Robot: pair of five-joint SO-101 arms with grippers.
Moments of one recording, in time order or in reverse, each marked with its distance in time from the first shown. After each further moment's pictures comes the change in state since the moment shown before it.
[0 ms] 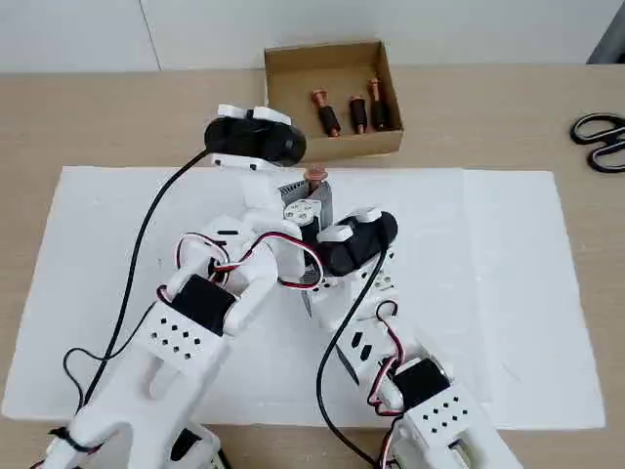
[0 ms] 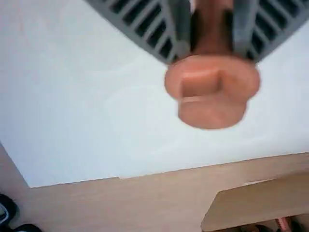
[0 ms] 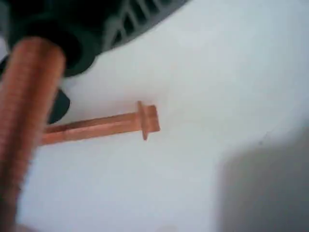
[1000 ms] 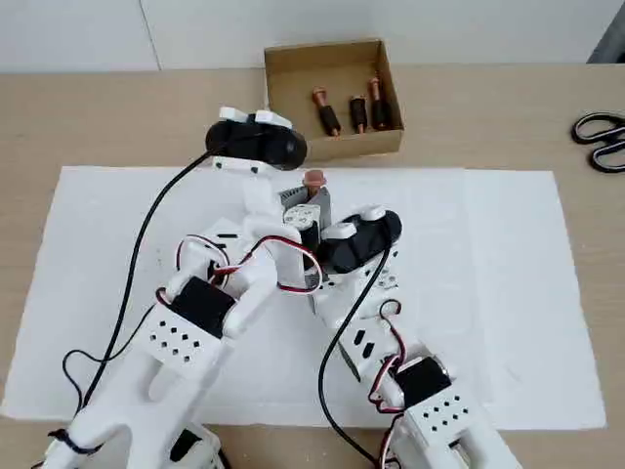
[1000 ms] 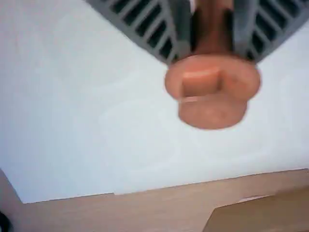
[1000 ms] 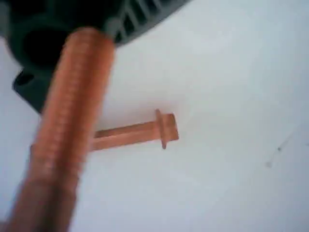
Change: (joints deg) left arm 0.1 -0.4 0.1 2.5 0.0; right arm 1.7 0.1 0.1 0.0 0.2
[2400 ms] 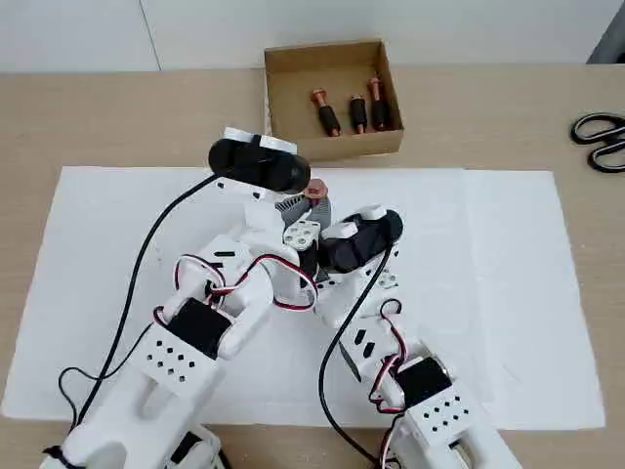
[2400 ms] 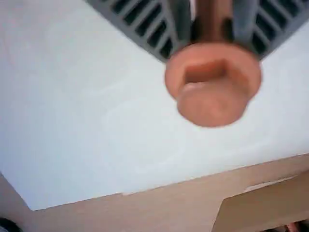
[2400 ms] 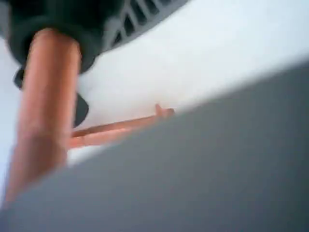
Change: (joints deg) left arm 0.6 -6.5 9.7 -6.8 -4.8; right arm 0.3 -0.1 0.0 0.0 0.0
